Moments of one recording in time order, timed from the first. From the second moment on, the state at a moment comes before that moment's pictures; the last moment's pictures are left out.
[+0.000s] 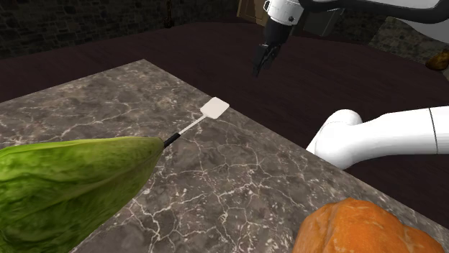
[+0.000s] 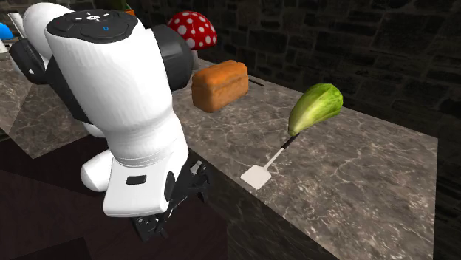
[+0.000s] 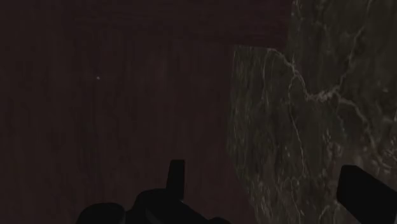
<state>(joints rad) 0.00 -0.80 -0.01 -2.43 0.04 1.69 -0.06</state>
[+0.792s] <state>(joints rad) 0.22 -0.54 0.04 -2.25 0.07 1.77 -0.38</state>
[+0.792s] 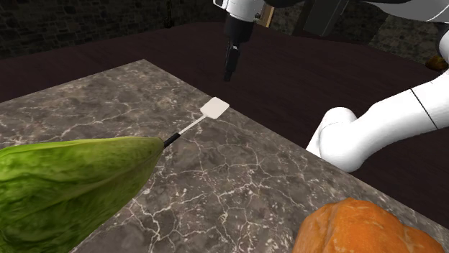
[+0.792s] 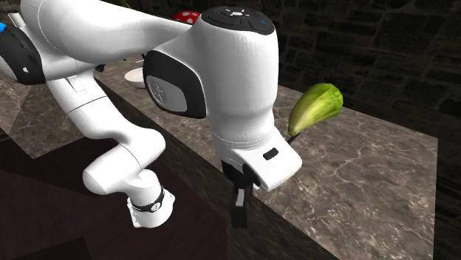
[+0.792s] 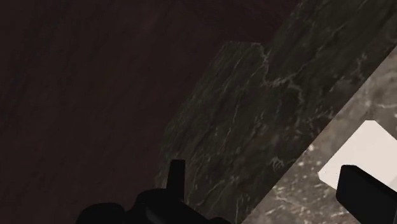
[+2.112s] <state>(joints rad) 0.53 -0.33 0.20 -2.10 0.12 1.82 -0.93</state>
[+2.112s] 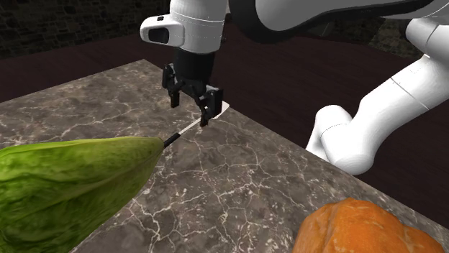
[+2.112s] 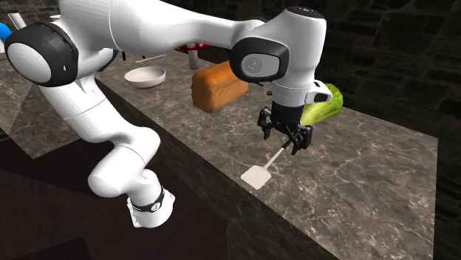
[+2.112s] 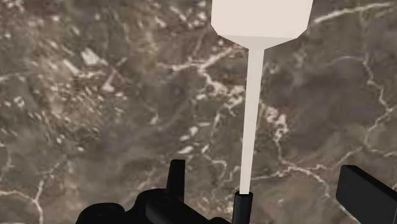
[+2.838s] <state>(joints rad) 0.53 -0.32 0.20 -2.18 0.12 1.90 -0.94</state>
